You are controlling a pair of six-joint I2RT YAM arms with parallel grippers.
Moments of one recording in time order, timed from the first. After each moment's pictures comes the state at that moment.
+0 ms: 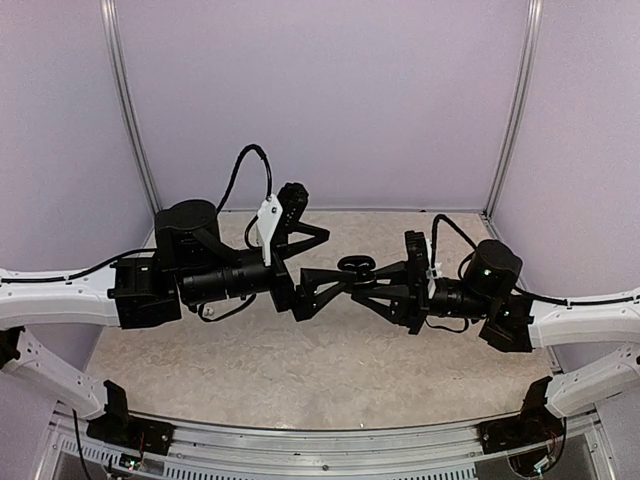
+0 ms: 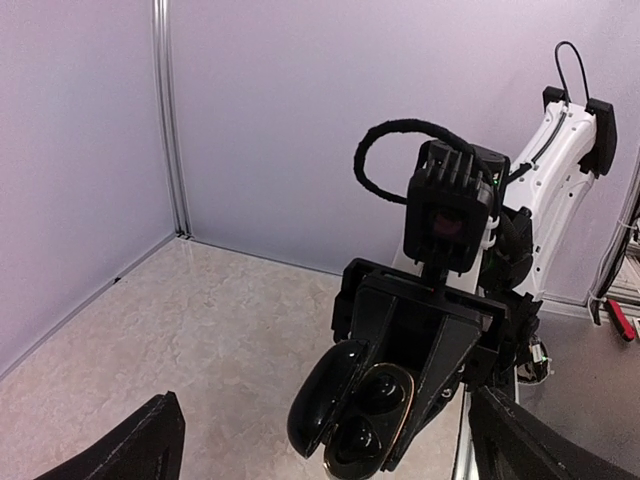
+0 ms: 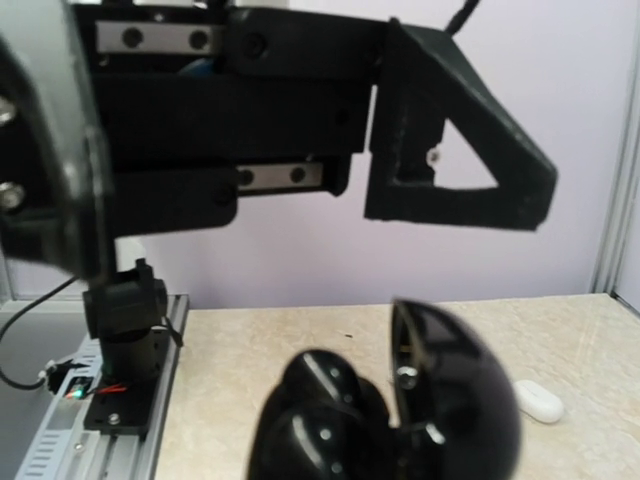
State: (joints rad) left arm -1.16 1.29 1.03 0.21 0.04 -0.01; right arm 0.93 1.18 0.58 0.73 -0.53 -0.01
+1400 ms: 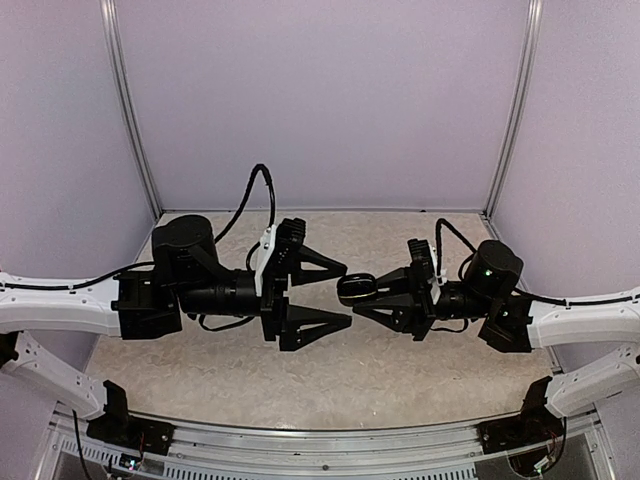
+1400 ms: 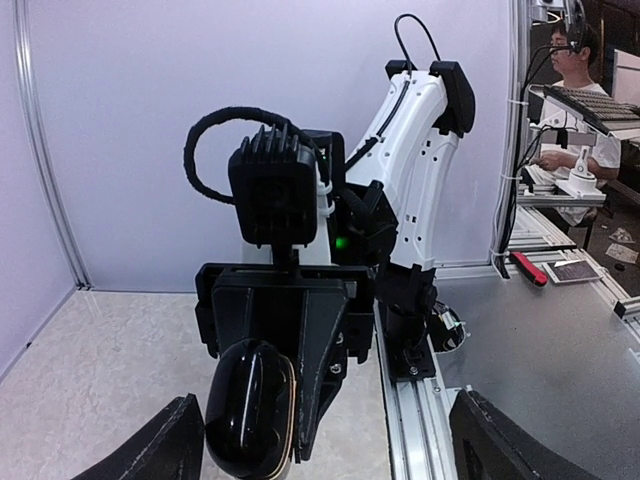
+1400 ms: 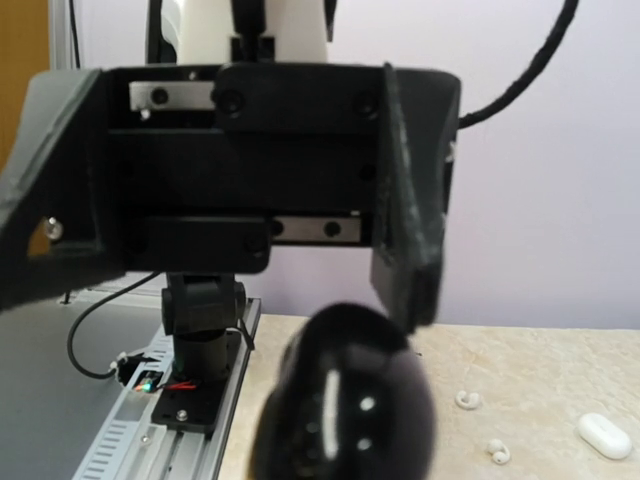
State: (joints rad) left arm -1.17 1.27 0.93 0.32 0.36 0.07; right arm 0.93 1.19 0.58 0.76 -0.68 0.00
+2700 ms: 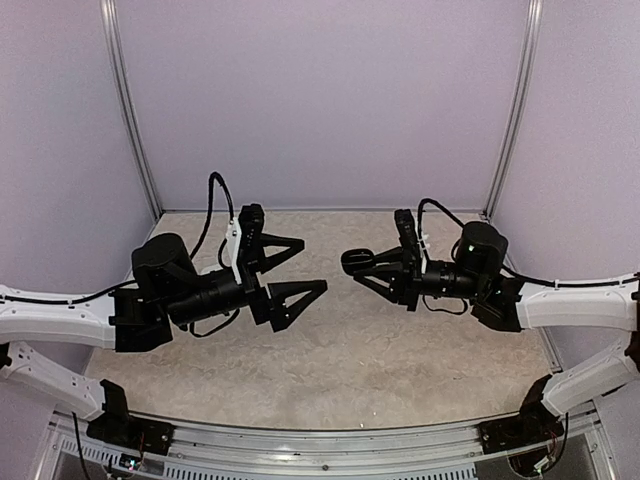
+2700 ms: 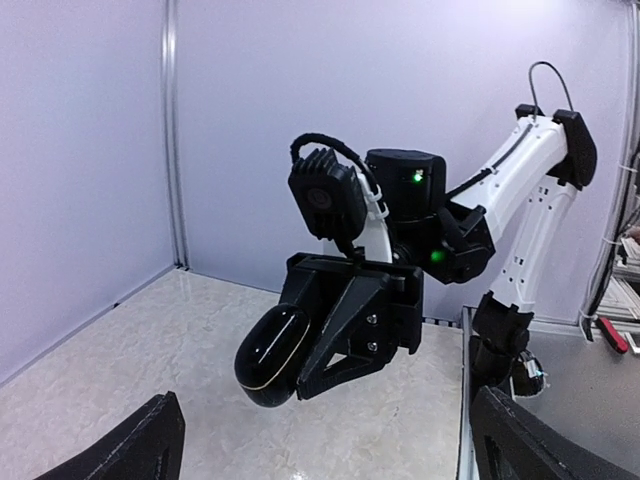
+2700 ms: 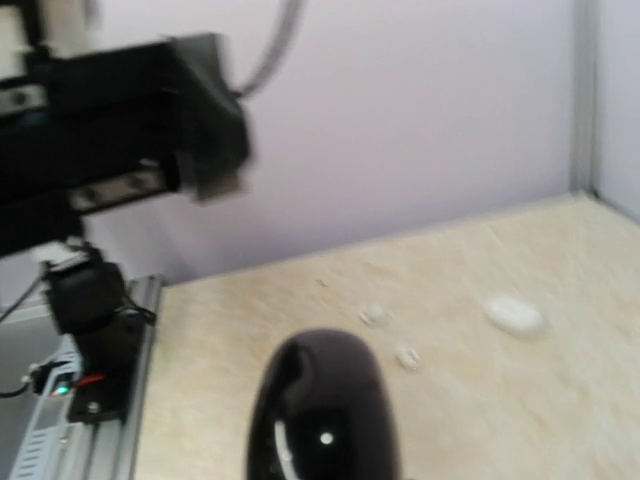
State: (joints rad) left arm -1.12 1.18 0.74 0.53 0.12 -0.03; right arm 0.79 1.26 0.64 0.66 -0.62 0.13
